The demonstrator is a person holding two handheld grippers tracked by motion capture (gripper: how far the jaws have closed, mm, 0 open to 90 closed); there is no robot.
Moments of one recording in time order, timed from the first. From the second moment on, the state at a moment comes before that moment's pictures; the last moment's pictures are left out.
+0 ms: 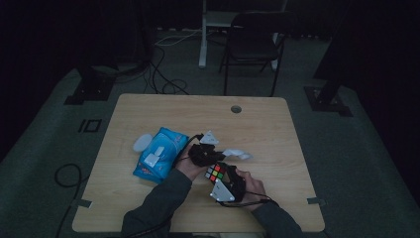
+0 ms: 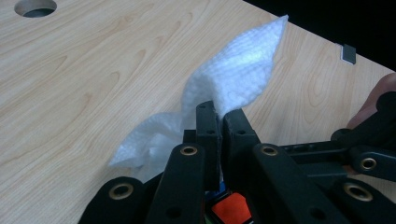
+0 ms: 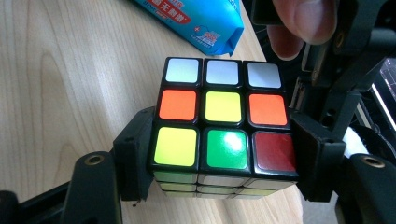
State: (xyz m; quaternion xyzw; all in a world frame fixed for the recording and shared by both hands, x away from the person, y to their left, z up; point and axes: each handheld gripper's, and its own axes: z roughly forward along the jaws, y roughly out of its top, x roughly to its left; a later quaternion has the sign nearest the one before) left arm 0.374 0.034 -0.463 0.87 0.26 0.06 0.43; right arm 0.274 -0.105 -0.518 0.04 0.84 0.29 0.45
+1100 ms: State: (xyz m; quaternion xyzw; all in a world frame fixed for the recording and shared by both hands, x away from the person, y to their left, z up) left arm 0.364 0.056 -0.457 0.85 0.26 0.08 0.45; right arm 0.295 -0.123 -0.515 0.12 0.86 0.33 0.37
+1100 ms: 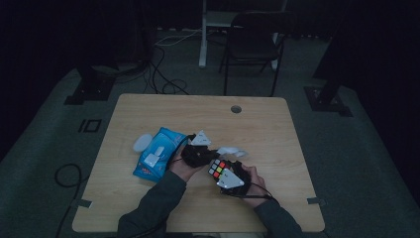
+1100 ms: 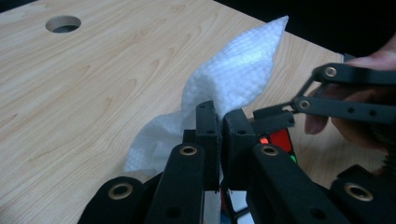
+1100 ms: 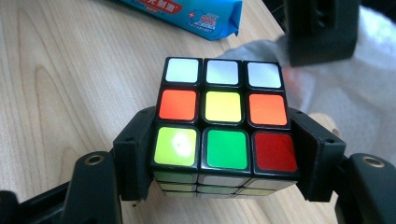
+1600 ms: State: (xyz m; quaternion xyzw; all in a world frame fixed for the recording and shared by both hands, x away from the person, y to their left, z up) left arm 0.355 0.057 -0.460 0.86 0.24 0.08 0.45; right arm 0.312 -0.135 -0.510 0.19 0.85 0.38 0.31
